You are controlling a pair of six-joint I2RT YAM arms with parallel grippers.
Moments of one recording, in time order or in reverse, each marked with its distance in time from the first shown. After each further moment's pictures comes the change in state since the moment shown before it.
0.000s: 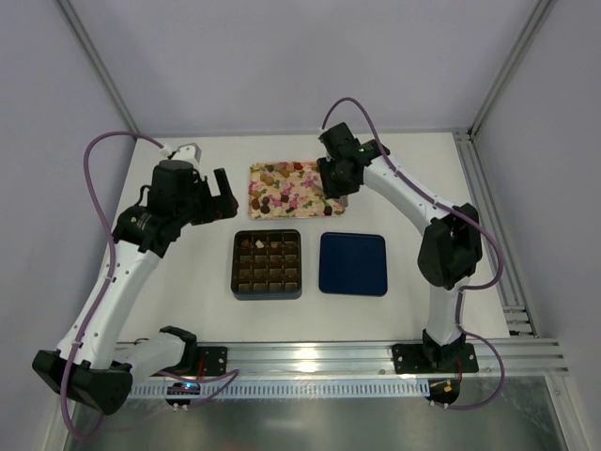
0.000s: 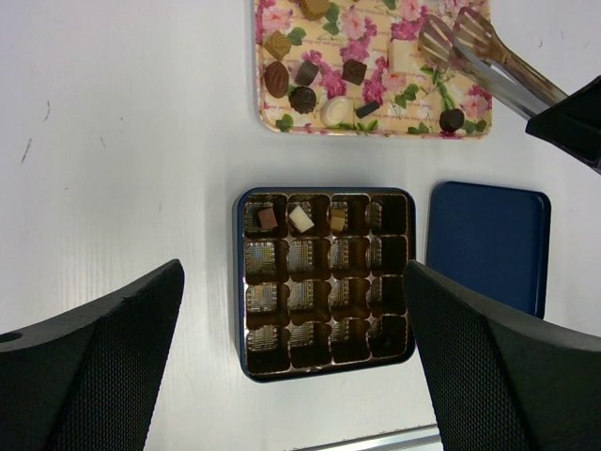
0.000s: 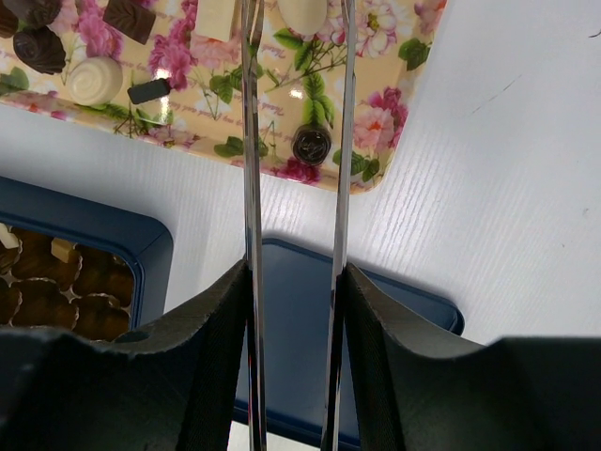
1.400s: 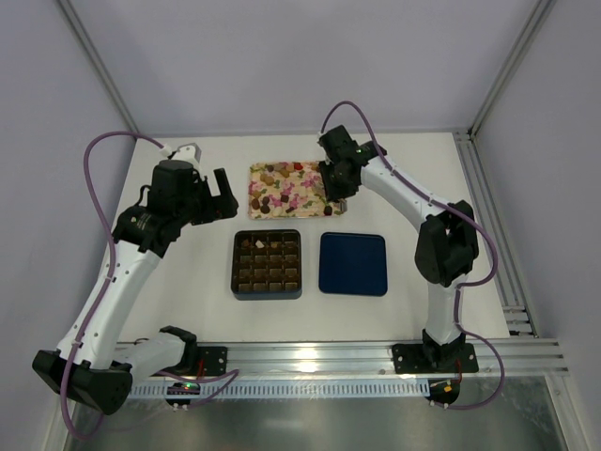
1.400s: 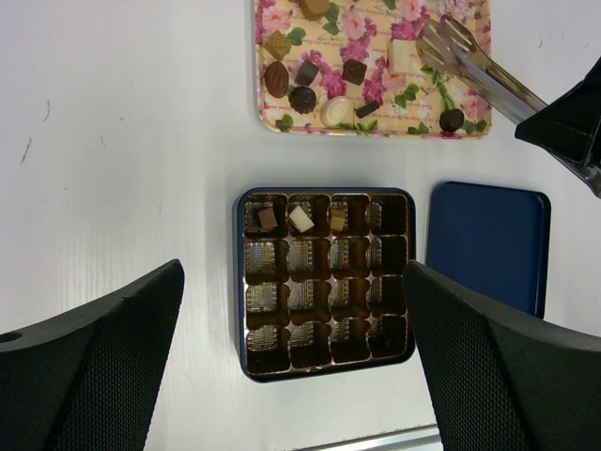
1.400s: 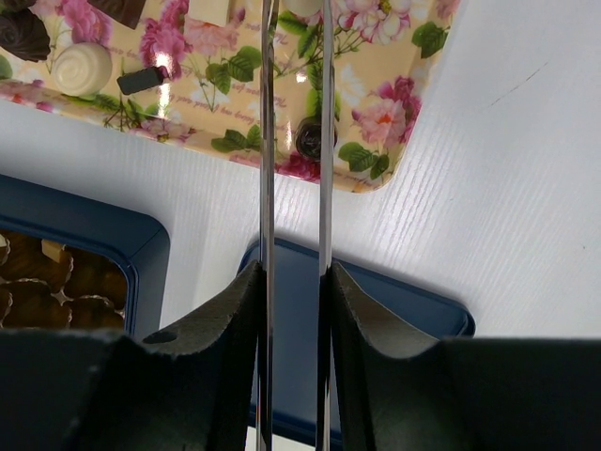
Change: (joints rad) left arm 0.000 0.000 0.000 0.000 0.000 0.000; right arm -0.005 0.039 -0.009 0.002 -0.026 0.004
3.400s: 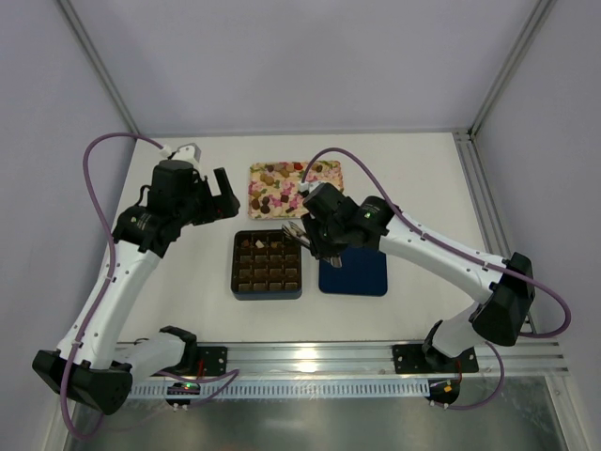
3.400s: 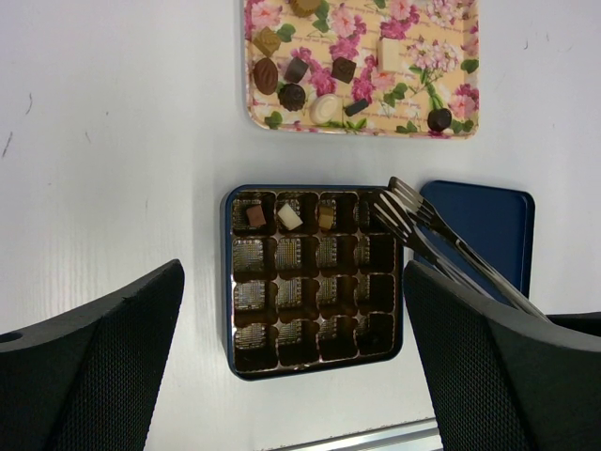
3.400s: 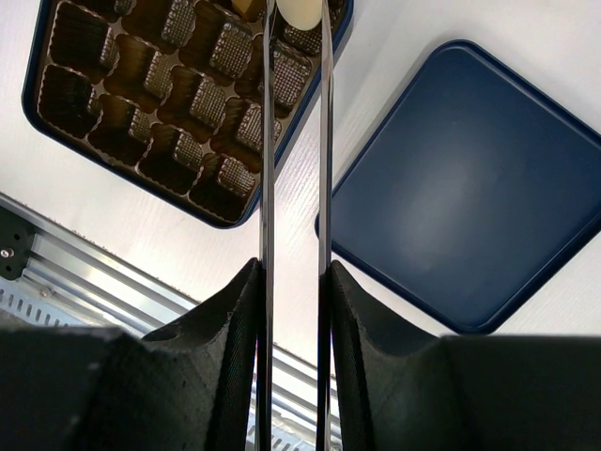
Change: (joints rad) left arm 0.000 0.000 0.000 0.001 0.018 -0.029; right arm 0.387 -0.473 -0.384 -0.017 0.050 0.179
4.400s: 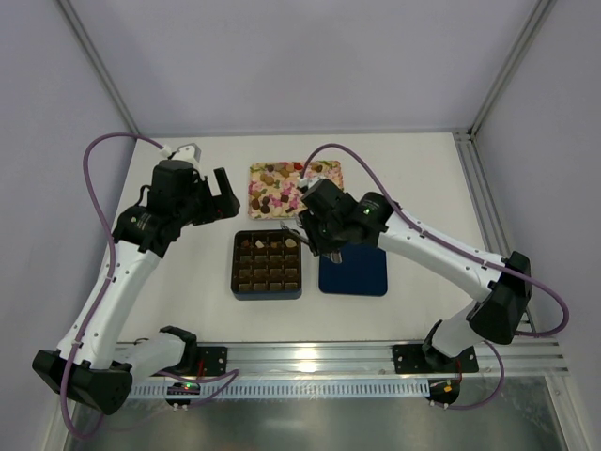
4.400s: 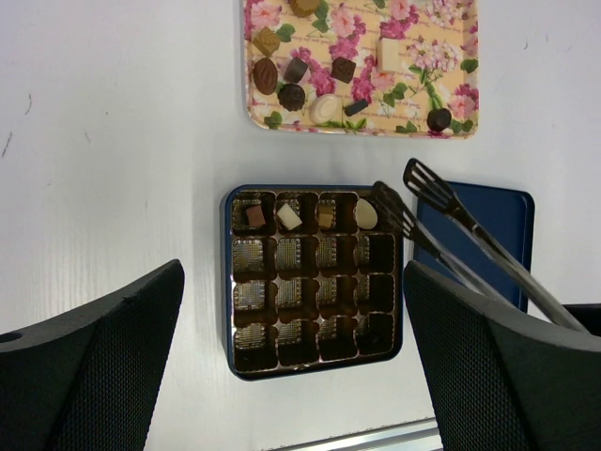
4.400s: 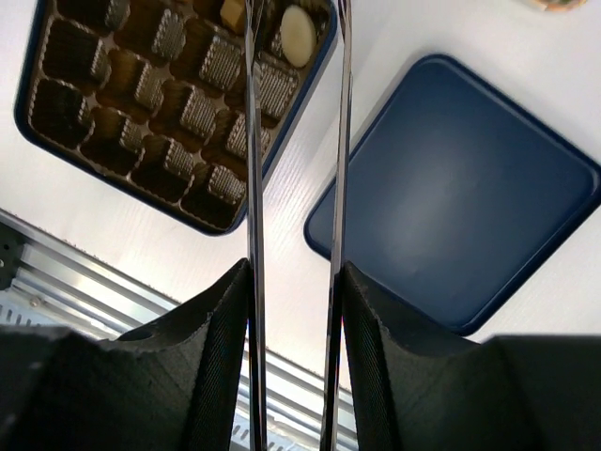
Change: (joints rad) left arm 0.000 0.000 0.000 0.001 0.001 0.000; right arm 0.001 0.008 0.021 -0.023 0.035 -0.008
